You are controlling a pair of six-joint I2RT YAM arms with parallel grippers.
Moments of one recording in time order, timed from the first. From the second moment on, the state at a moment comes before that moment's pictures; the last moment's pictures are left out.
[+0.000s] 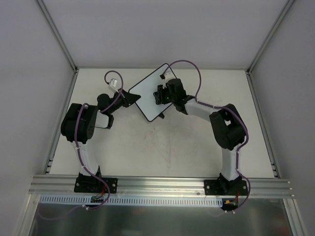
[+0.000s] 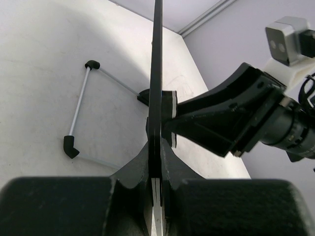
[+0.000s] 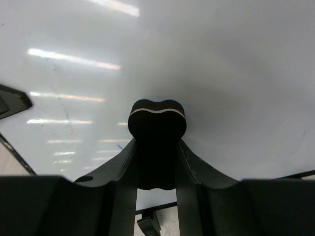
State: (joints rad) left arm -0.13 1.95 0.75 1.21 0.65 -0.88; right arm 0.59 2.01 1.35 0.16 -0.09 0.24
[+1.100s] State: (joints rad) left arm -0.13 1.95 0.75 1.21 0.65 -0.88; right arm 0.62 1.98 1.21 0.38 -0.16 0.32
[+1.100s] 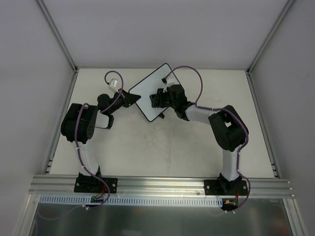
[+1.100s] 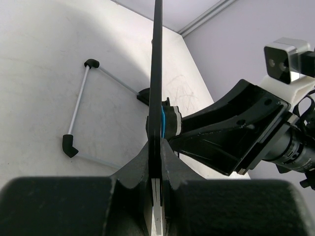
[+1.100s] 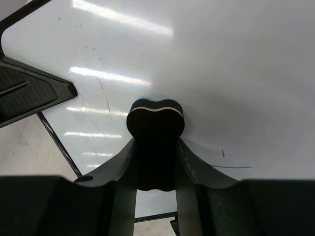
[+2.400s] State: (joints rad) left arm -0.14 1.94 0.74 1.21 0.64 -0.87; right arm 0.50 1.97 1.19 0.16 0.10 0.79
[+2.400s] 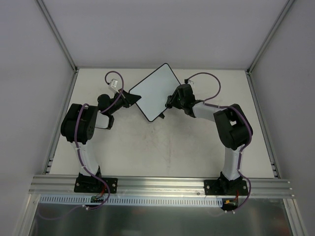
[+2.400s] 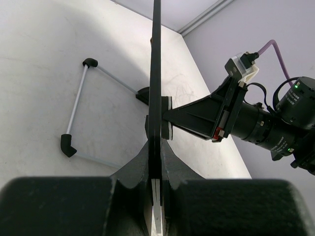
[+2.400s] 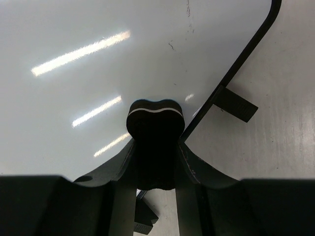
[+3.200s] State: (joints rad) left arm -0.14 1.94 0.73 1.22 0.64 -0.87; right arm 0.55 1.84 1.30 -0.24 0.26 0.49
